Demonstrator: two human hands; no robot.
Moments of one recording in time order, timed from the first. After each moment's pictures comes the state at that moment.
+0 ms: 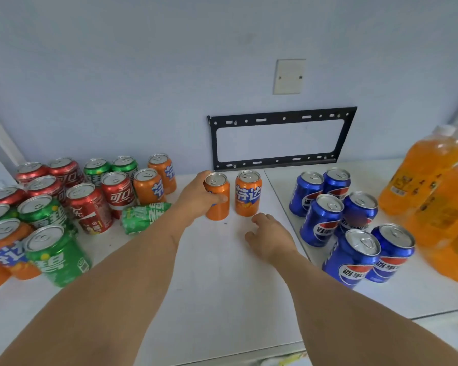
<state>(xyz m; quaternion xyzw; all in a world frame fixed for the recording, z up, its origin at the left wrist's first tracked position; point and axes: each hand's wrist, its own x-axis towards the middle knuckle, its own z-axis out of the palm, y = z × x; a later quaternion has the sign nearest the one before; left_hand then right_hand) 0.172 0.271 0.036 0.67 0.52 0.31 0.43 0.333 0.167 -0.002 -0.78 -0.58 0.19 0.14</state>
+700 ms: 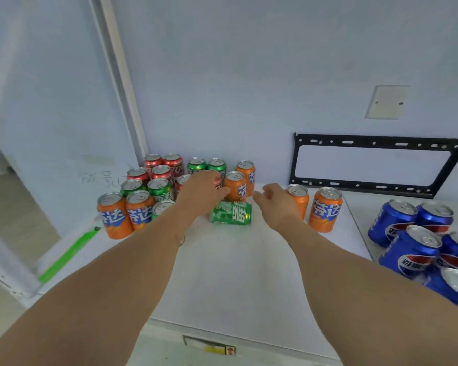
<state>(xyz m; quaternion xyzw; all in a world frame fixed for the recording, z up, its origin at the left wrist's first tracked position) 0.012 0.223 0.092 0.72 0.65 0.24 0.07 0.203 0.213 0.063 -0.65 -0.64 0.27 0.33</state>
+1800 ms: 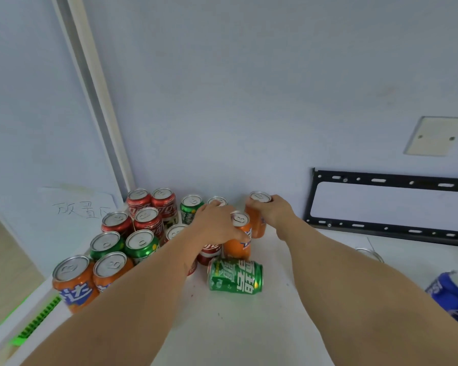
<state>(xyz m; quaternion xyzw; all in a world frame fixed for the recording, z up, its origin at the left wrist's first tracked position) 0.020 0.354 0.083 0.76 0.63 0.07 0.16 0.185 0.394 0.066 -0.65 -0.51 0.42 0.37</state>
